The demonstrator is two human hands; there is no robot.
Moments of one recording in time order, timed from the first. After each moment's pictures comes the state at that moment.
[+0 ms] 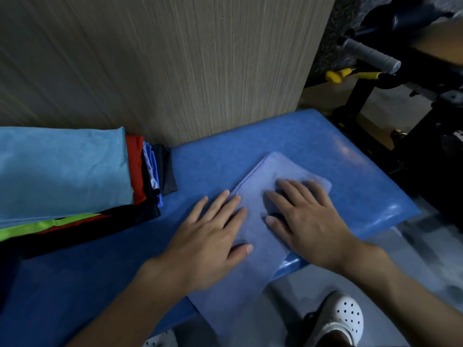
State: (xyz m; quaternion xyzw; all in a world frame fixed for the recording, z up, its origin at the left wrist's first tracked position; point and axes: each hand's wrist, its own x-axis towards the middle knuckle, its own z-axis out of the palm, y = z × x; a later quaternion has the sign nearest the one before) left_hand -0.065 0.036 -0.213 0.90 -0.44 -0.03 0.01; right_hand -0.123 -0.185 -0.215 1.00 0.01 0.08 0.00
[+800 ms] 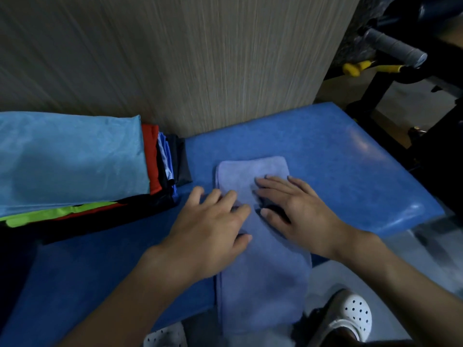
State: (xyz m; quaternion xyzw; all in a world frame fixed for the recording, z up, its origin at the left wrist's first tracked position) left_hand -0.060 0.047 -0.191 0.91 -0.41 0.01 -0.02; right_hand -0.096 -0.161 -0.215 0.98 0.10 0.02 -0.19
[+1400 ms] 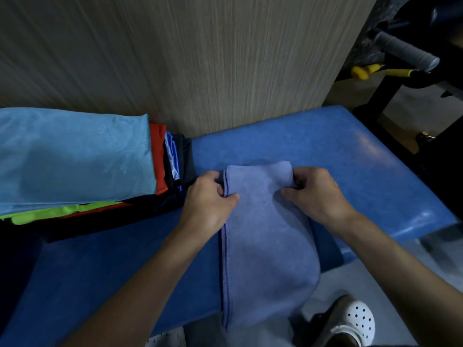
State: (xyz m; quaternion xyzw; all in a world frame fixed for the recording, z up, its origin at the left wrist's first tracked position) left_hand -0.021 0.032 -0.205 0.89 -0.03 -0.11 0.44; right_hand -0.064 -0.169 -0.206 0.90 -0.18 0.00 -0.40
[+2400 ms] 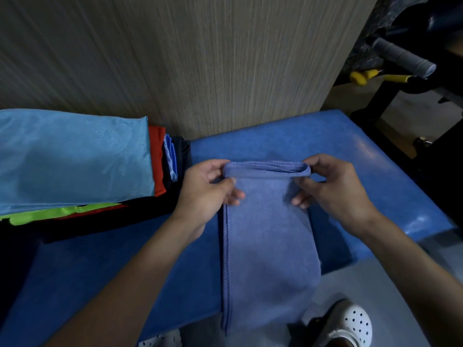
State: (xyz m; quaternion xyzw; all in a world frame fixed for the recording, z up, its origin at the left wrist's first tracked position) left_hand -0.014 0.025 -0.190 0.72 0.00 -0.14 0.68; right_hand -0.074 -0.186 -0.184 0.76 -0.13 0.08 -0.63
